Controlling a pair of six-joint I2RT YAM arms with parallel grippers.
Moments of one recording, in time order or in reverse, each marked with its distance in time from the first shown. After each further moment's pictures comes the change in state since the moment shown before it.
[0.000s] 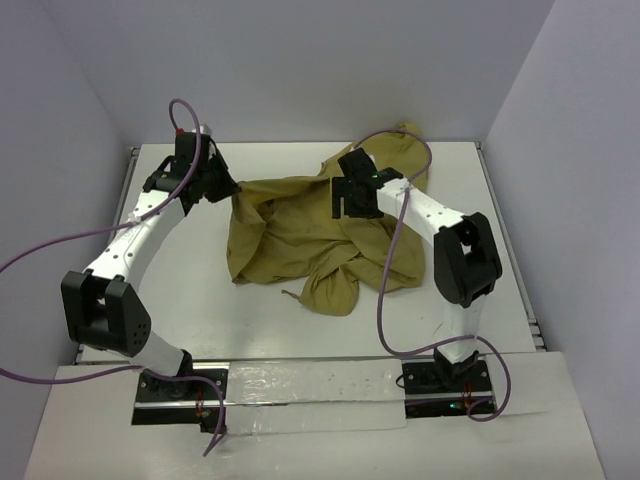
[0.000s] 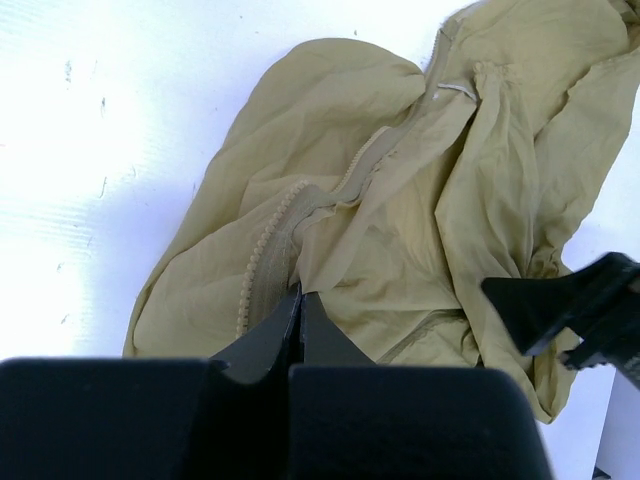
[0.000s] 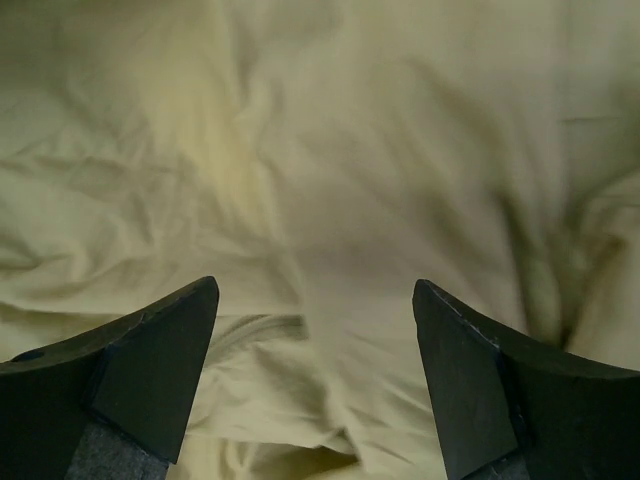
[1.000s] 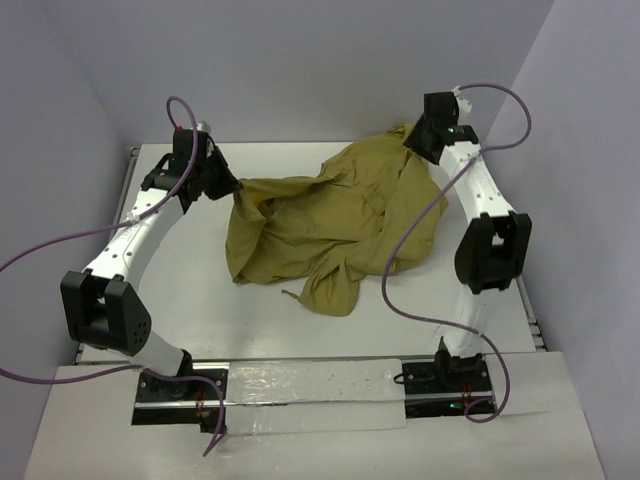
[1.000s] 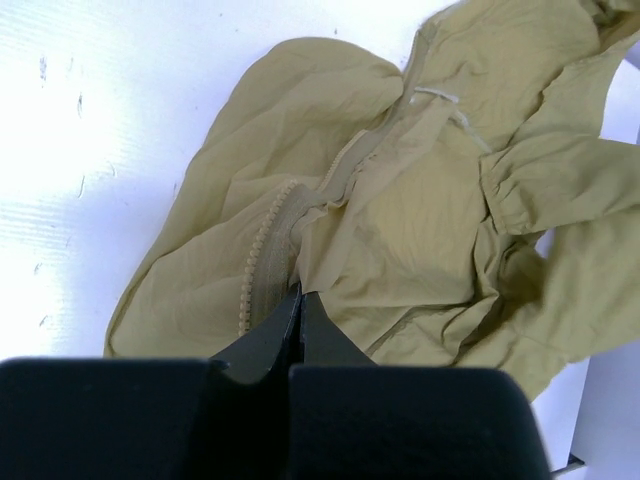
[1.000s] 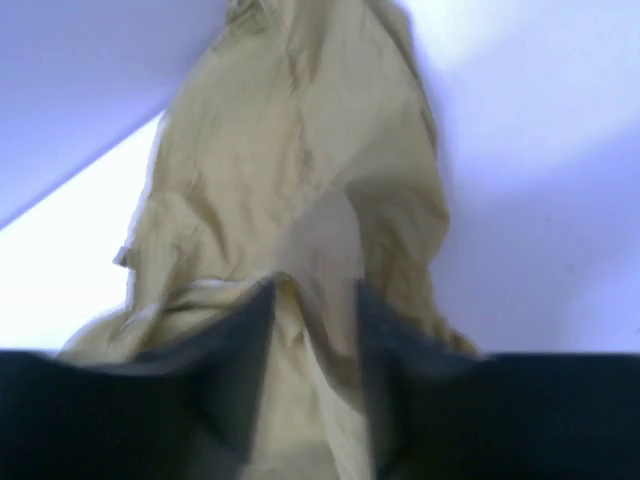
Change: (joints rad) left arm 0.007 0.003 0.016 0.001 0.038 -0.023; right arm -0.390 -0.021 0.280 0.040 0.083 0.176
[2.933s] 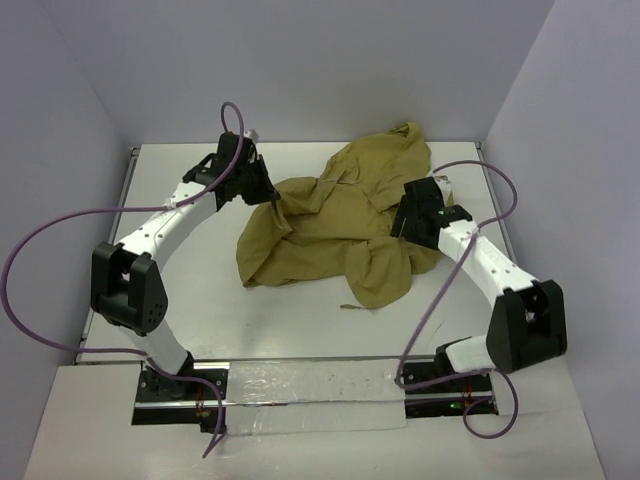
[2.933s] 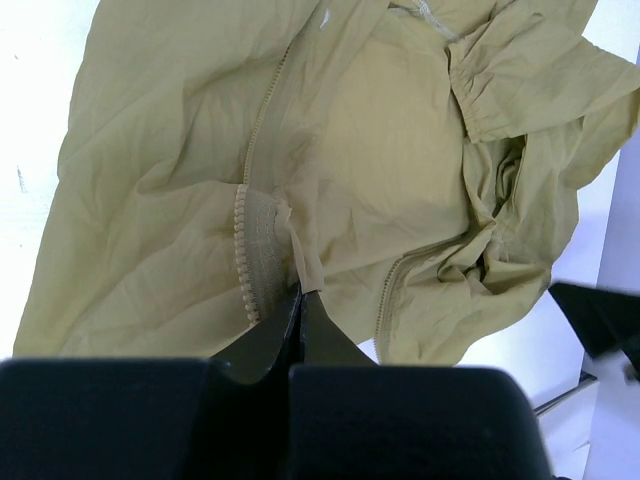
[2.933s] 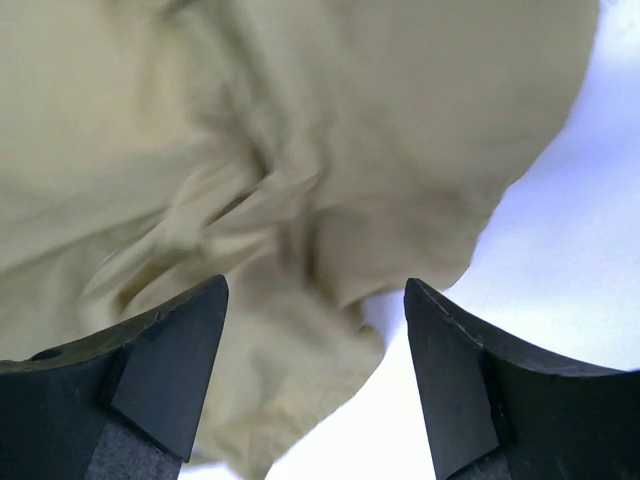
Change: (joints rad) left arm -0.166 0.158 0.063 0.035 0.061 0.007; right arm 0.168 -0.498 -0.783 -0.014 0.032 -0.058
